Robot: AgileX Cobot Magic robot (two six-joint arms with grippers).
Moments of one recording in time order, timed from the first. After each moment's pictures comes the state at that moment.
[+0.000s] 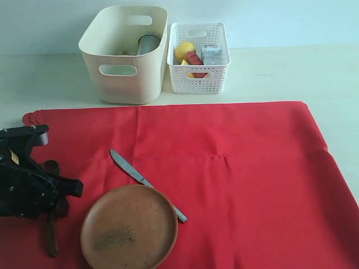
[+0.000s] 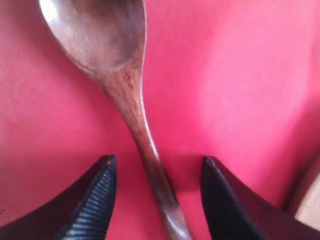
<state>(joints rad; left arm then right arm) -0.40 1.62 -0.59 -0.16 0.48 -0.24 0.08 0.01 -0.10 0.14 0.37 -0.13</state>
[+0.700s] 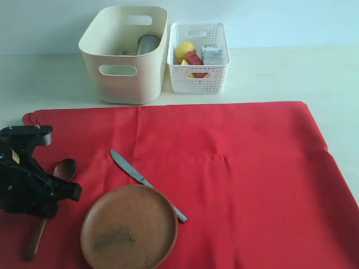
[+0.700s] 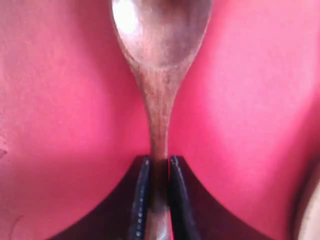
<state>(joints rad) -0.40 1.63 -0.61 -0.12 0.51 -0.19 0.08 0.01 -0.10 0.14 0.37 -0.13</state>
